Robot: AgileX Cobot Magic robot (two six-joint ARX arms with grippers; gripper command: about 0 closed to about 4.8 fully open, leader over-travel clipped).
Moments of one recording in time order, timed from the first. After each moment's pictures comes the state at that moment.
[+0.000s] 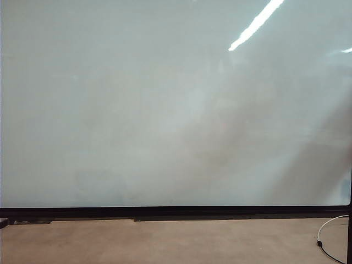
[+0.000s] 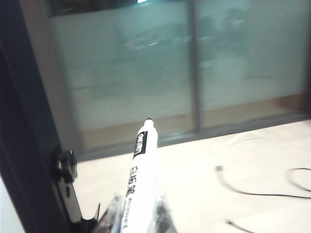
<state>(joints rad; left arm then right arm) 0.00 0.00 0.00 -0.04 0.00 -0.01 -0.51 1.71 0.50 1.39 -0.37 0.19</state>
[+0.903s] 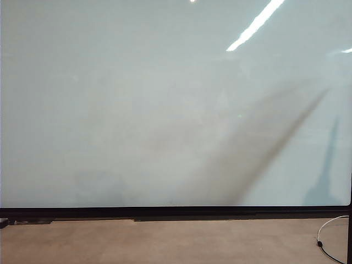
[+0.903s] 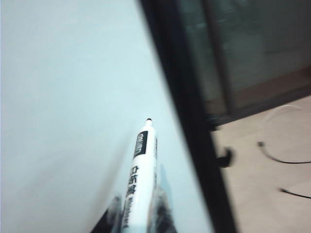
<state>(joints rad) 0.00 0.00 0.00 -0.04 0.00 -0.01 -0.10 0.76 0.15 0.75 -0.02 0.31</state>
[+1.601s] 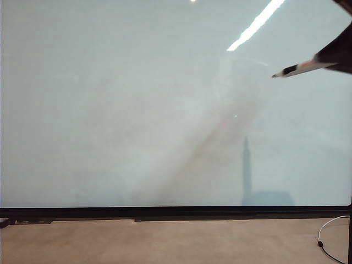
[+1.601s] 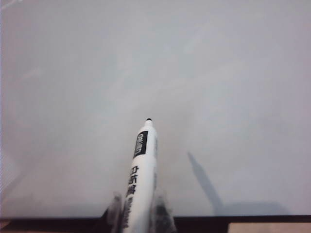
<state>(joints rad) 0.00 0.00 0.00 -0.04 0.00 -0.01 0.31 0.77 0.16 0.66 -0.06 0.41</state>
